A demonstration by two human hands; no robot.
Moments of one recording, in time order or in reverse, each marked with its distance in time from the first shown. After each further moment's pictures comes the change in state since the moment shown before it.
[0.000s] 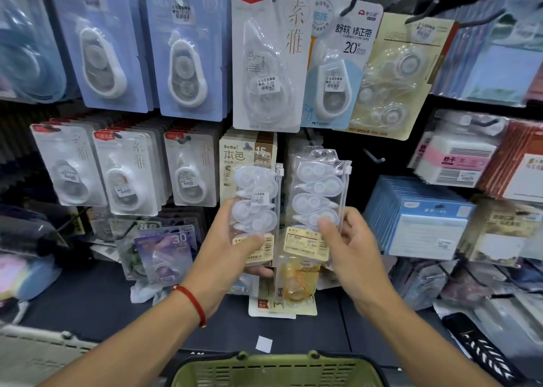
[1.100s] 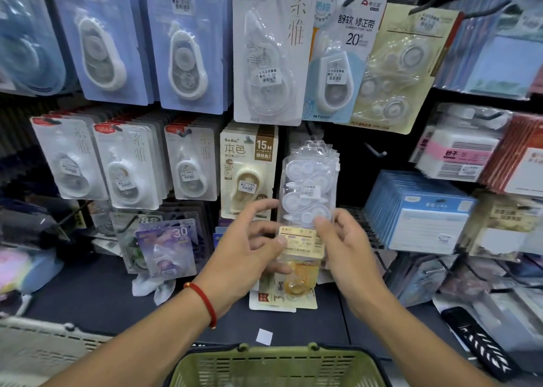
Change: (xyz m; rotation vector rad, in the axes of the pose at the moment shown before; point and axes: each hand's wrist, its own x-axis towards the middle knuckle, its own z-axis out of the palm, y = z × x) left_hand -0.006 -0.006 0.015 0.014 -0.145 0.003; right_hand -0.010 -0.001 0.011 0.009 -0.038 0.041
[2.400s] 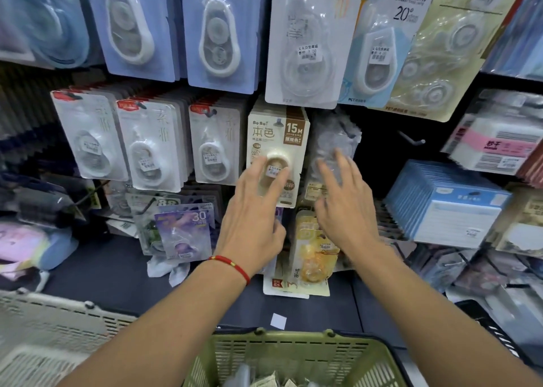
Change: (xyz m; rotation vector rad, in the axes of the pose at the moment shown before) left_hand 0.020 -0.003 -0.032 1.218 0.210 0.379; right_hand 0.074 0.020 0.024 -1.306 0.061 -0.332
